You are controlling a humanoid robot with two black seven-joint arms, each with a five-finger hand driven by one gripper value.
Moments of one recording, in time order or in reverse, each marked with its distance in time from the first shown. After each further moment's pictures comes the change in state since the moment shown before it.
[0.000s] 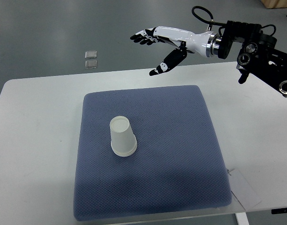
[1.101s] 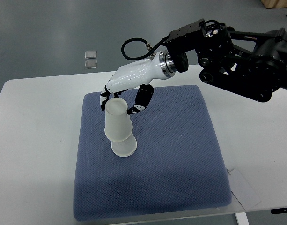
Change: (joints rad) left arm 0.000 0.000 0.000 0.000 0.000 0.000 0.000; right arm 0.354 0.080 -0.385 0.193 -0.487 0.220 0.224
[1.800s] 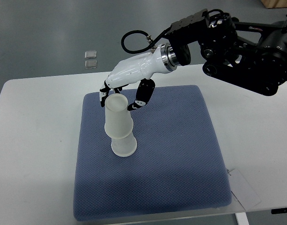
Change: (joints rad) left arm 0.000 0.000 0.000 0.000 0.000 0.000 0.000; right arm 0.042 -0.023 0.001 0.016 0.020 0.025 0.011
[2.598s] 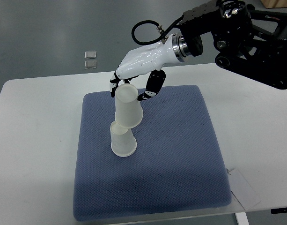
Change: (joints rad) left arm 0.000 0.000 0.000 0.000 0.000 0.000 0.000; right arm 0.032 -0.066 -0.001 0.032 -0.048 0.006 0.019
